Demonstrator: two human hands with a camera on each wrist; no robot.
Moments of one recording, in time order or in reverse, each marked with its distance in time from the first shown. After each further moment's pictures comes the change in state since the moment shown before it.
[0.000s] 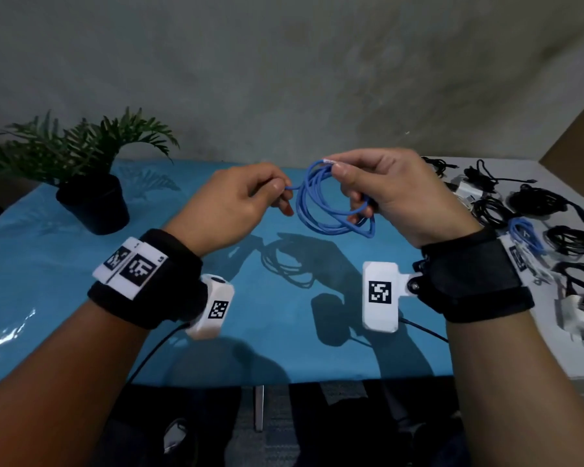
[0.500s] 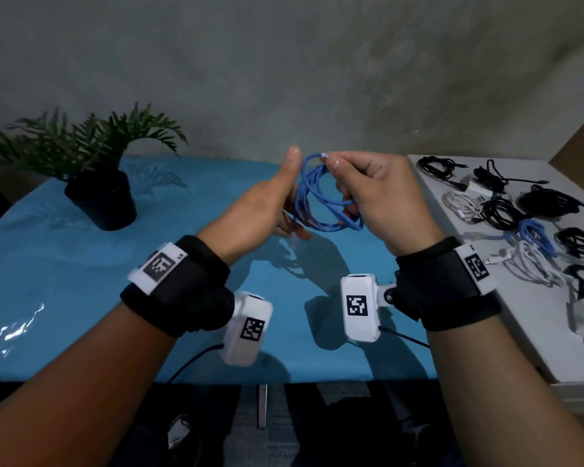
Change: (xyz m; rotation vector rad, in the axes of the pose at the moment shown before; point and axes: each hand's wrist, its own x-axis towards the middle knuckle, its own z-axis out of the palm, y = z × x) left_hand -0.001 0.018 0.020 -0.358 -0.069 -0.317; right_hand 0.009 0.016 0.029 -0.118 0.223 -0.059
